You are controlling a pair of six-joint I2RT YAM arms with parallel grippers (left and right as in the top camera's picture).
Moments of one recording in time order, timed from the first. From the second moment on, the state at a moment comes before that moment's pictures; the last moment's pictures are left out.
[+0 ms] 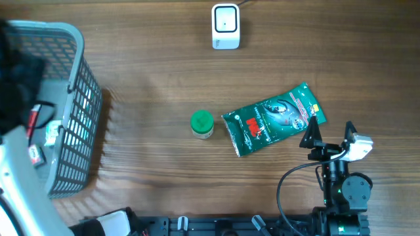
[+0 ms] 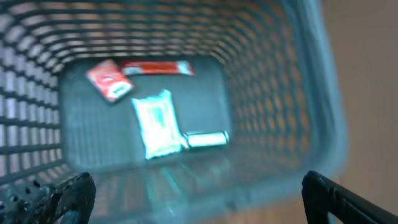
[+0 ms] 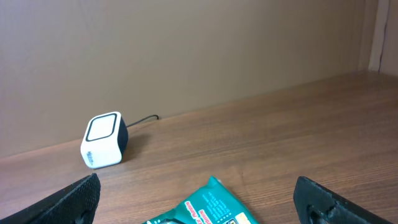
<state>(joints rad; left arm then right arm) 0.31 1.44 2.06 -1.61 -0.36 -1.01 -0.02 0.01 0.01 0.01 0.05 0.23</state>
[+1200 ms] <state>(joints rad) 0.69 1.48 0.95 -0.68 0.12 -0.72 -0.02 0.01 0.01 0.01 0.05 0.23</state>
